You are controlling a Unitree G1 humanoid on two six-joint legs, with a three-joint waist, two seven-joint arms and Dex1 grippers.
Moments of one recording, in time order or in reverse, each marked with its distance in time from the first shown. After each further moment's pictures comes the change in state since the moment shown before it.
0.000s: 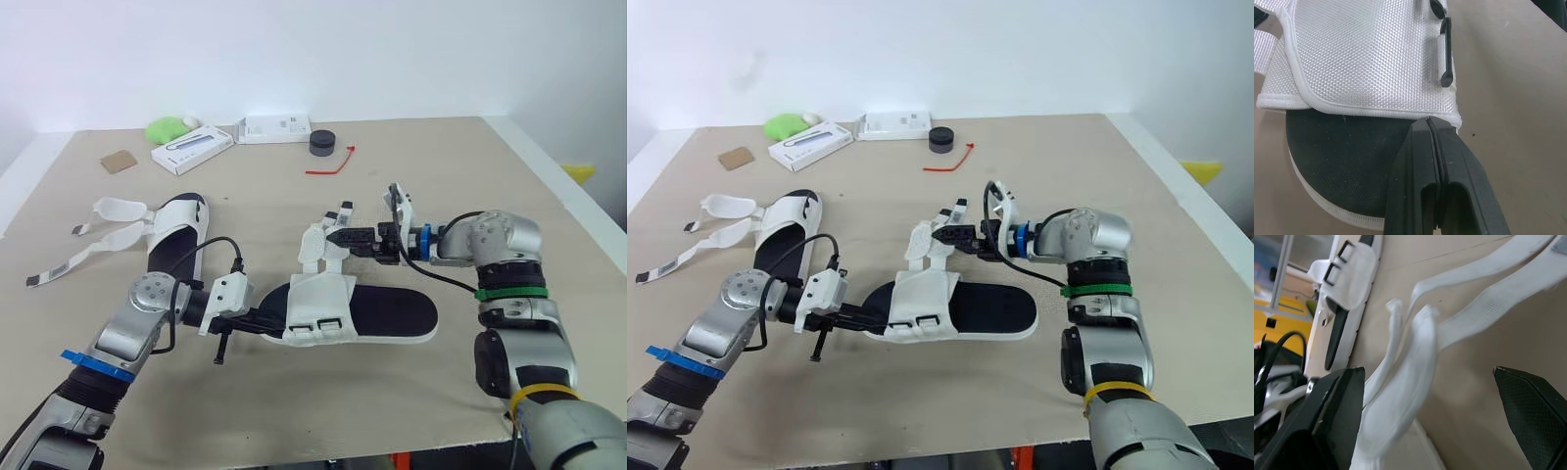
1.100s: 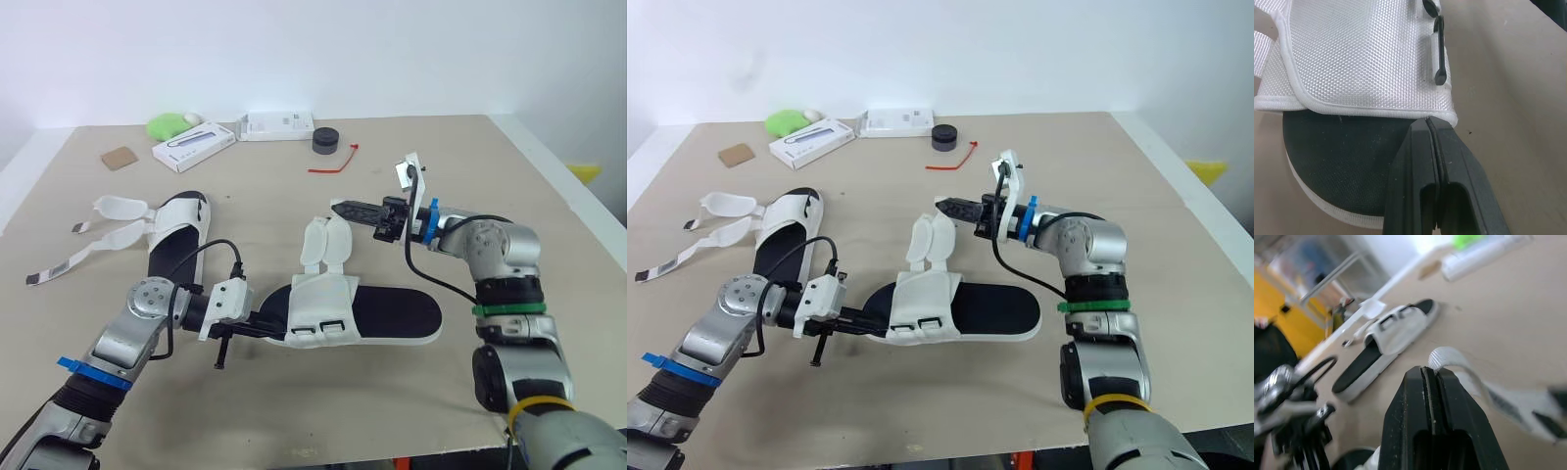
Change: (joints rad) left arm 0.036 0.006 0.000 -0.048 -0.002 -0.017 0.011; right arm 0.235 -0.069 0.116 -0.474 -0.075 -0.531 0.319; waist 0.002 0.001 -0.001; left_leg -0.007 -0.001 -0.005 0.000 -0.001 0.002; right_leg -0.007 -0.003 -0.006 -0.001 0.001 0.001
